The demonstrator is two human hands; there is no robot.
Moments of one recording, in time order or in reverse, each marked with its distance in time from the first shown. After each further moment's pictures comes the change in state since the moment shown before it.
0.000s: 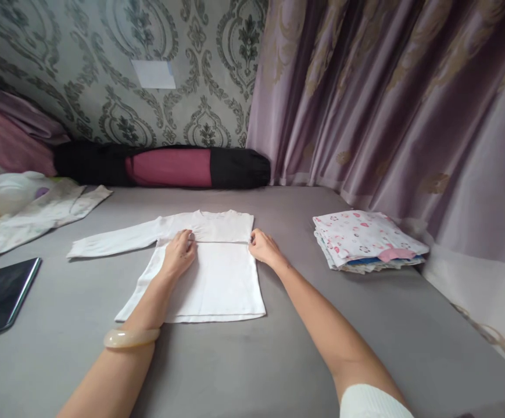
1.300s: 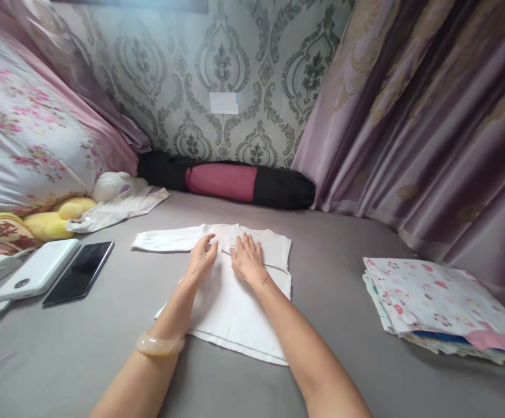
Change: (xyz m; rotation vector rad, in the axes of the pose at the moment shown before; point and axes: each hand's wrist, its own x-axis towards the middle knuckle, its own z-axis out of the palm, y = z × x) left_hand 0.016 -0.014 -0.025 -0.464 0.219 -0.335; right_hand 0.046 -0.119 0.063 -0.163 -0.054 -0.302
